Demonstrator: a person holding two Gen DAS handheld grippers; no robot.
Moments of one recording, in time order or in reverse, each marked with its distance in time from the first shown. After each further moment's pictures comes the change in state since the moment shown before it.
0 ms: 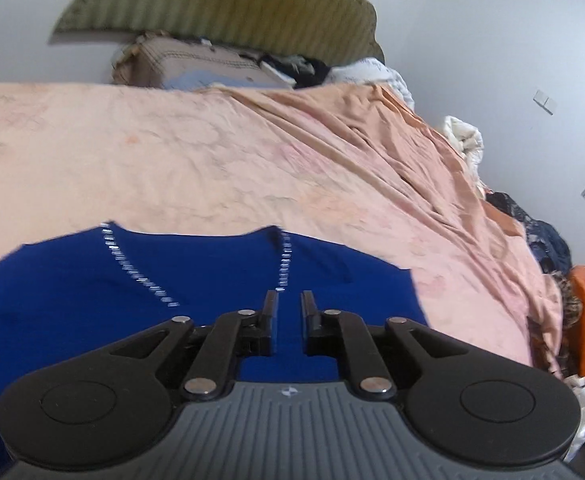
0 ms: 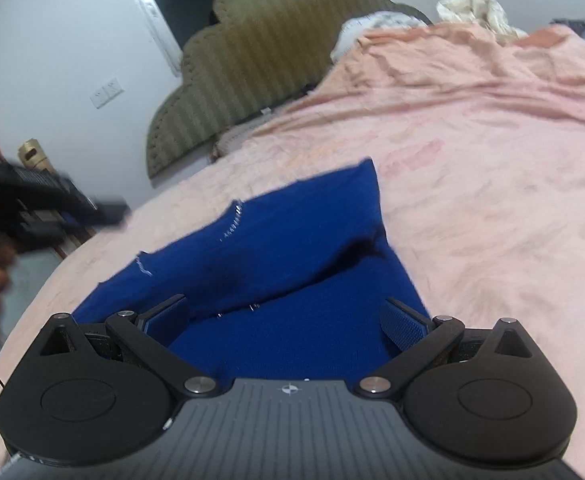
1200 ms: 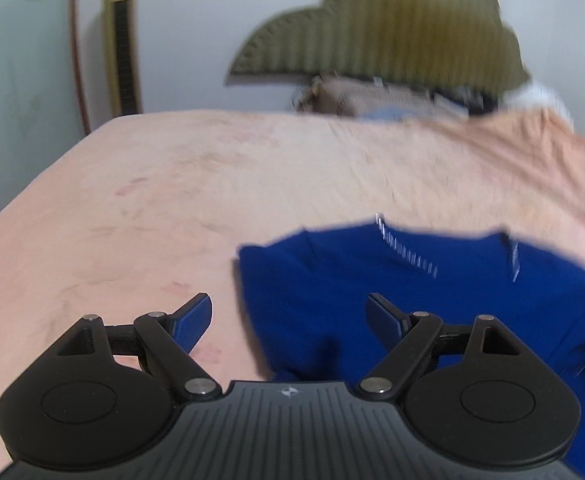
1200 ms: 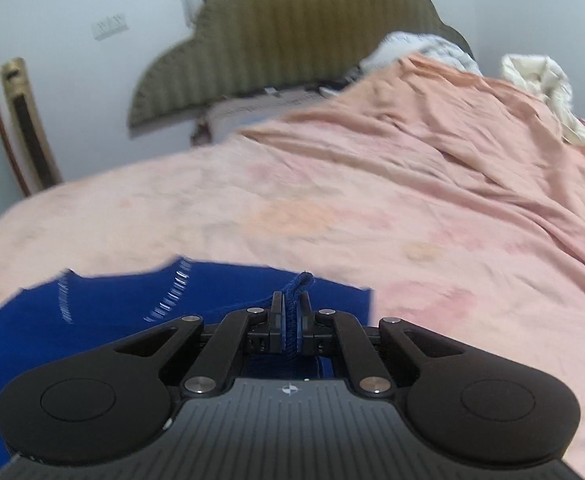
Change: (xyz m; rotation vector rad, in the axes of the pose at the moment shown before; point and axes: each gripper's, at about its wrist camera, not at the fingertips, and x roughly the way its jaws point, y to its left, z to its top) left arm -0.059 0.021 -0.033 0.012 -0.094 0.550; right arm 0.115 0.000 0.117 -0.275 0.131 -0.129
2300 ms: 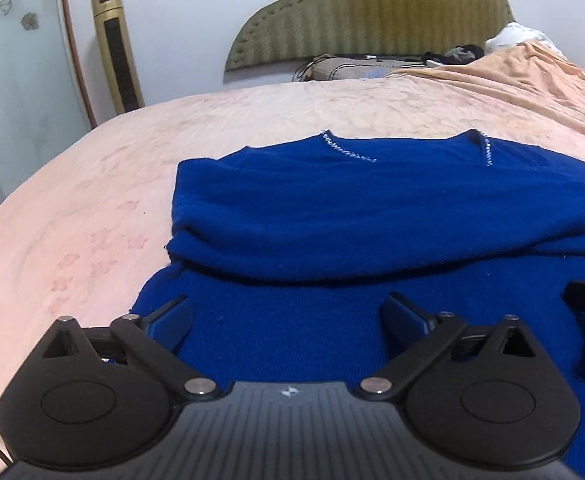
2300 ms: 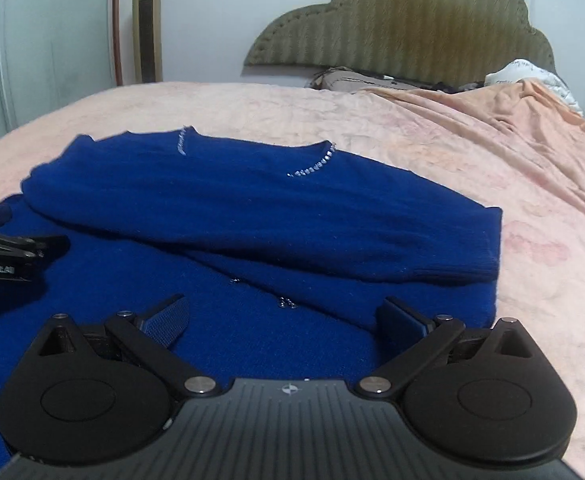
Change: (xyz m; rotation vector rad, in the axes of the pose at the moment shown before) left arm -0.017 -0.091 -0.095 0.067 -0.026 0.109; right arm -0.026 0.075 -0.106 -0.348 0.028 0.199
